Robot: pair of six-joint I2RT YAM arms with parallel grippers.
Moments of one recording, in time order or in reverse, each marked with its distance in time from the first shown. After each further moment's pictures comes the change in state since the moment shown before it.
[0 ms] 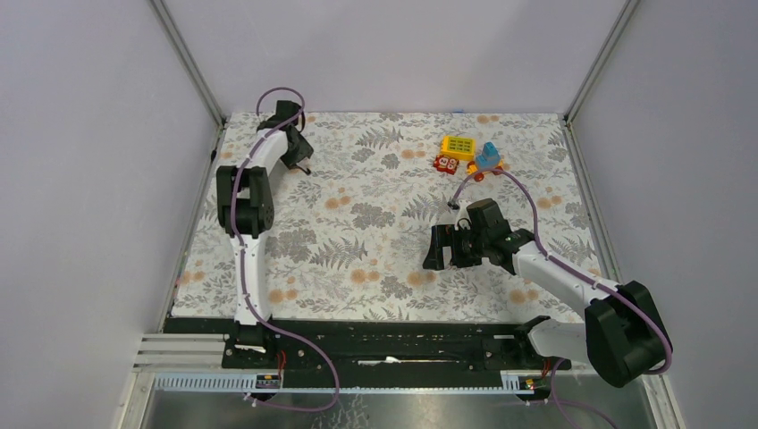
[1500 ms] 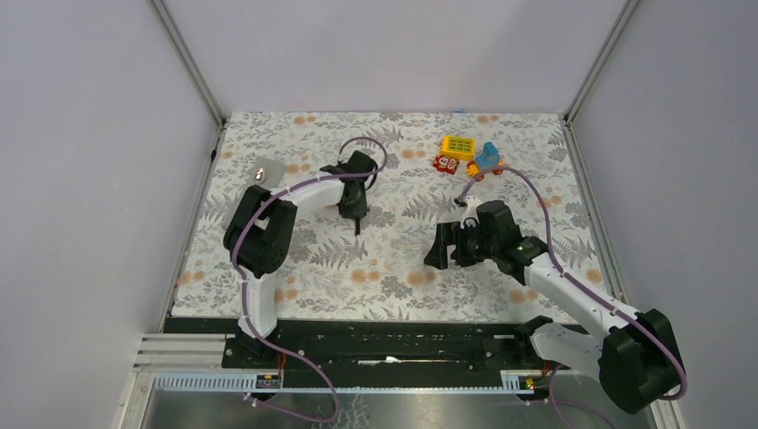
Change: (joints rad) left arm -0.460 -0.364 -0.613 0.096 -0.064 0.108; right arm 0.000 -0.148 -0.028 0.020 0.001 0.005
